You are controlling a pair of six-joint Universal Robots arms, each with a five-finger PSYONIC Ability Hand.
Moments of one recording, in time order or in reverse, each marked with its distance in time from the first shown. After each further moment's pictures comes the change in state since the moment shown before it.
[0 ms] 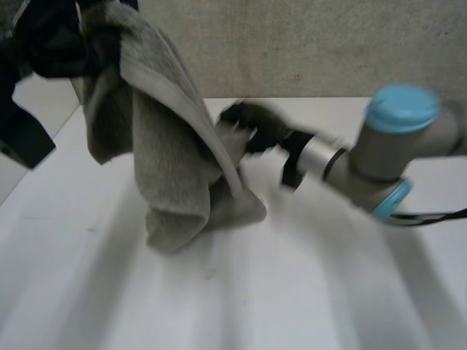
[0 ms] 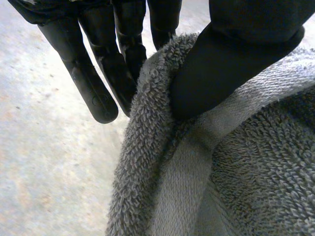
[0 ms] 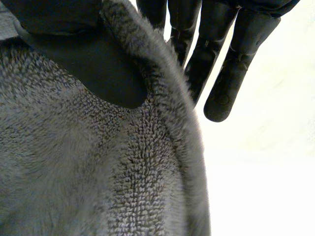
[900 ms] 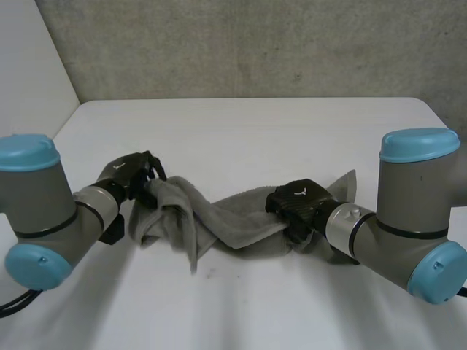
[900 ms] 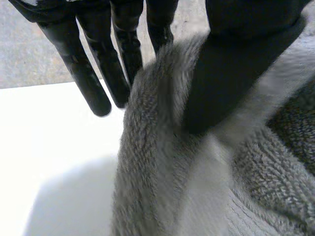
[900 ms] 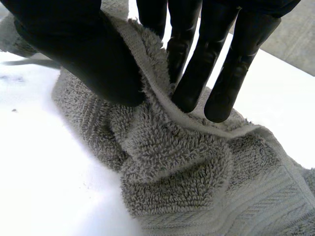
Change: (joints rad) left arm 0.166 -0.769 -0.025 0.099 -0.002 -0.062; right arm 0.018 -0.239 0.476 0.338 0.311 -0.777; left_hand -0.423 -0.473 -0.475 -0.484 -0.442; right_hand -0.018 -0.016 -0.019 -0.014 0.003
